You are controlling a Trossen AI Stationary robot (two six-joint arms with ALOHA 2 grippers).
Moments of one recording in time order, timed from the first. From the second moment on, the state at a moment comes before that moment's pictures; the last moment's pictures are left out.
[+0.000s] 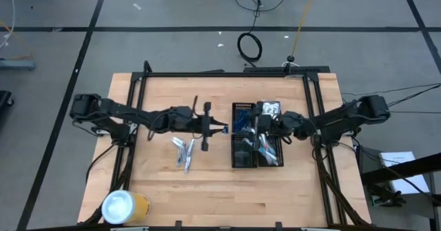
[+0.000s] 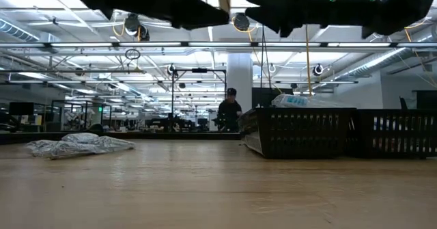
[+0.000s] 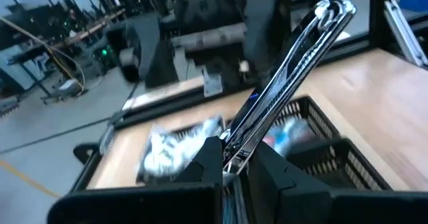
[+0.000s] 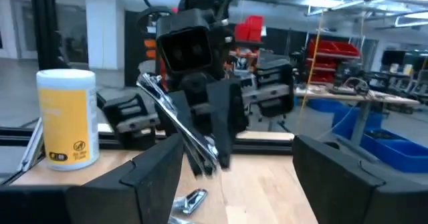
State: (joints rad) left arm -0.01 1.48 0.81 0.49 -0.01 0.34; right arm 0.06 1.39 0.50 1.05 0.13 -0.10
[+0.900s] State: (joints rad) left arm 0.05 1.55 0.84 0.51 0.01 0.28; right arm 0.01 1.52 0.59 1.08 0.05 -0.15
